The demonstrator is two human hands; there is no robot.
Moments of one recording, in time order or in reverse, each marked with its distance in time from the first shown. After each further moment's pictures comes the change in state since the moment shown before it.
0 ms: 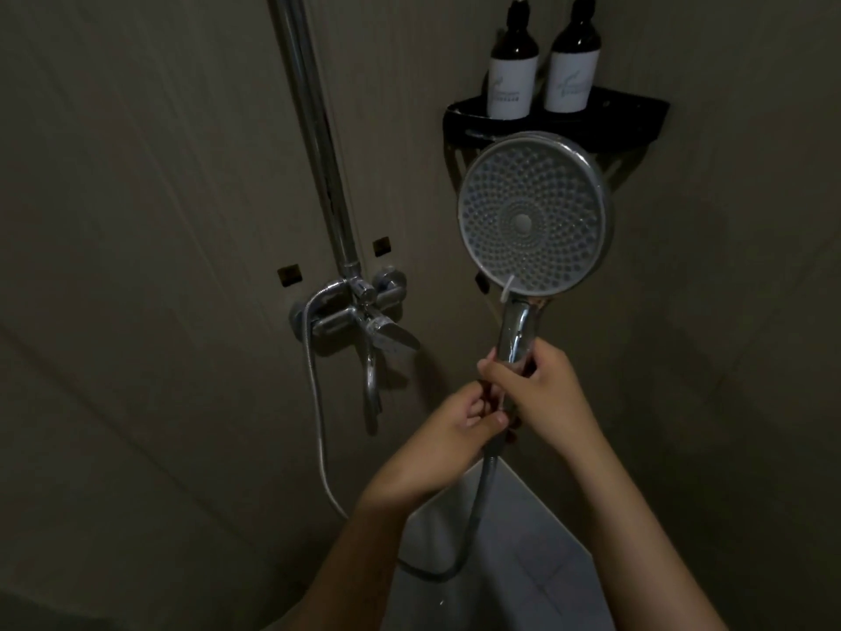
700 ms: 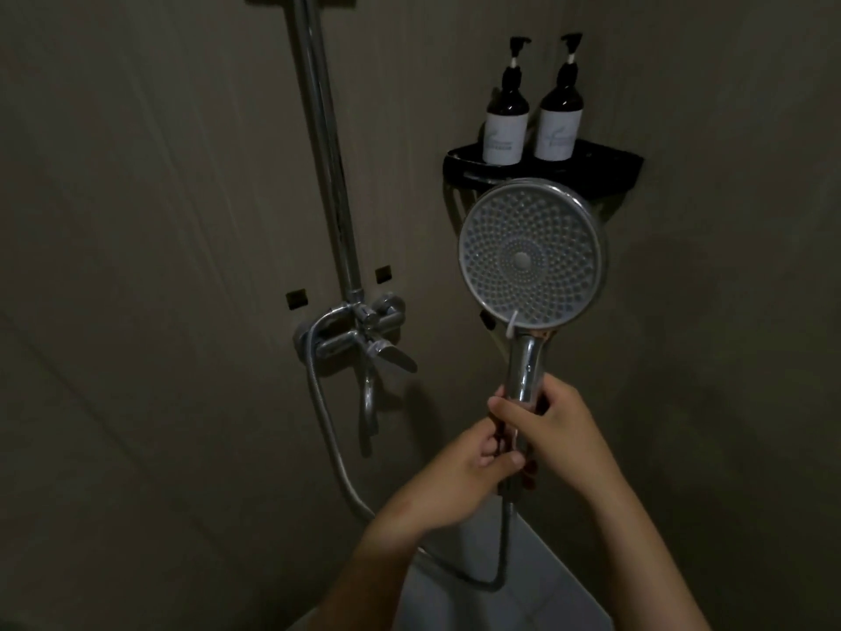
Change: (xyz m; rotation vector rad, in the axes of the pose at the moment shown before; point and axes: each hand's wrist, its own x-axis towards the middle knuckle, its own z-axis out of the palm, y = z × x) left_hand -0.024 0.012 0.016 0.093 -0.091 -0.015; right_hand -0.029 -0.019 -0.022 -0.008 -0.062 -0.010
